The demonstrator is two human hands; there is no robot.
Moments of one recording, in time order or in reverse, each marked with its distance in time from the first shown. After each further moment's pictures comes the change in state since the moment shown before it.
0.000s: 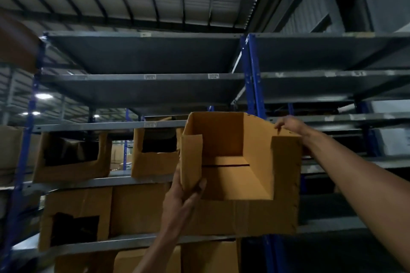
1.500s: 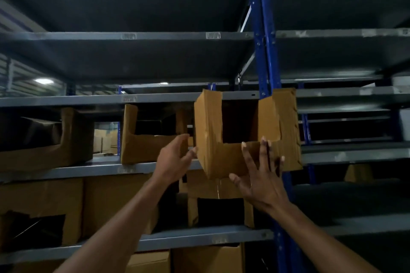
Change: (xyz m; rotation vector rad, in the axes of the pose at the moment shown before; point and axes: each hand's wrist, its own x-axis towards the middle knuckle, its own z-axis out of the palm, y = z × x) left_hand 0.208 -0.157 0.040 0.517 -0.085 0.028; right_hand 0.133 0.258 0.156 -0.962 0.161 -0.626
